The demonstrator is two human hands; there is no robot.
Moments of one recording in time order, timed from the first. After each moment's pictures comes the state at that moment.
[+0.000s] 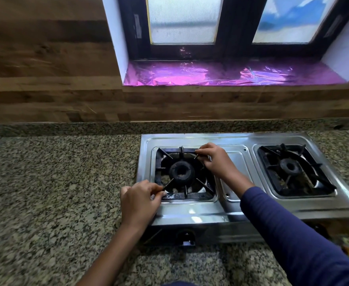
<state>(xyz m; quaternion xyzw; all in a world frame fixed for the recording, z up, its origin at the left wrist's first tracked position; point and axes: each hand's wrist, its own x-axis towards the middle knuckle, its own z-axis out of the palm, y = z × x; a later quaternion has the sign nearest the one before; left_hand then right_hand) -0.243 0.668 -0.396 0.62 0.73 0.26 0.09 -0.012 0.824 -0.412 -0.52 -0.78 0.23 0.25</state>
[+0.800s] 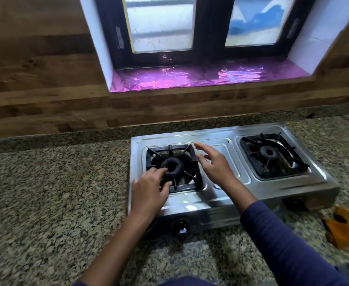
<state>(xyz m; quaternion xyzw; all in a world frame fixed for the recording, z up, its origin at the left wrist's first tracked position) -0.212 0.674 -0.377 0.71 0.66 0.21 0.10 0.000 0.744 -0.378 -0.55 -0.68 0.30 0.37</state>
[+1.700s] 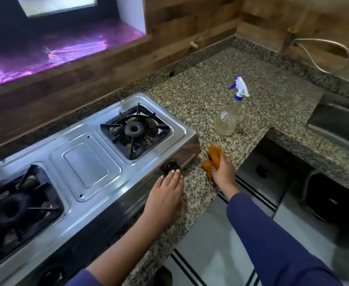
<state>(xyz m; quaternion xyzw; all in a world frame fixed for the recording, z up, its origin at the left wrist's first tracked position) 0.102 0.621 -0.423 0.97 0.23 -0.08 0.06 0.342 0.574 -0.507 -0.92 -0.27 0.13 0.26</state>
